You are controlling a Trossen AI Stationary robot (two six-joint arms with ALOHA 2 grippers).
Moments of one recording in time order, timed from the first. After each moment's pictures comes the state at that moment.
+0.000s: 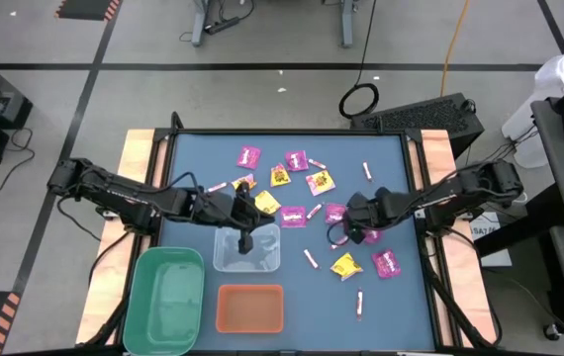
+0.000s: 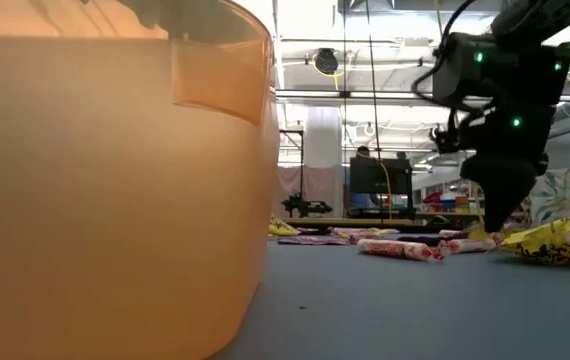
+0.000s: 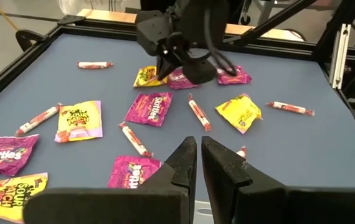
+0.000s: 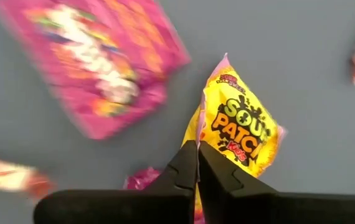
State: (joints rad) left arm -0.17 1.32 0.86 0.02 -0.19 -0.18; right arm 0.12 1.41 0.67 -0.74 0.36 0.83
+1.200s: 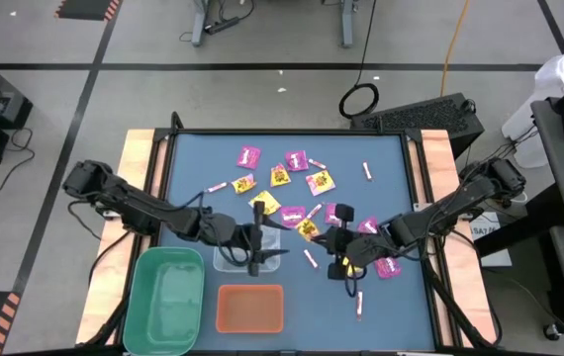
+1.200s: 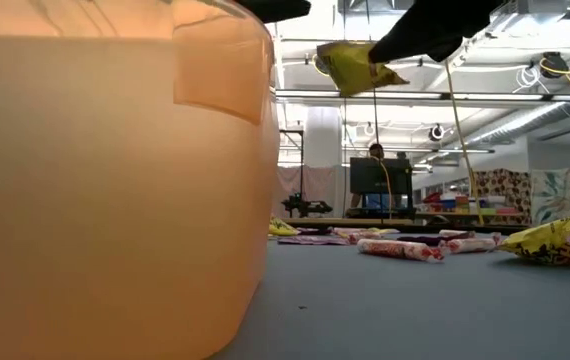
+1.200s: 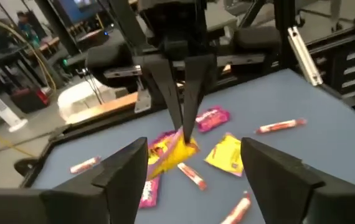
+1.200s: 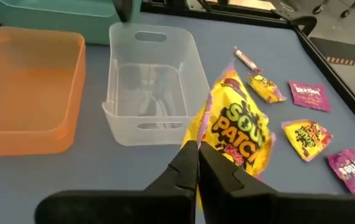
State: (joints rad) left arm -0.30 1.50 0.86 0.42 -0.26 0.30; right arm 0.46 1.38 0.91 -0.18 0.57 0.25
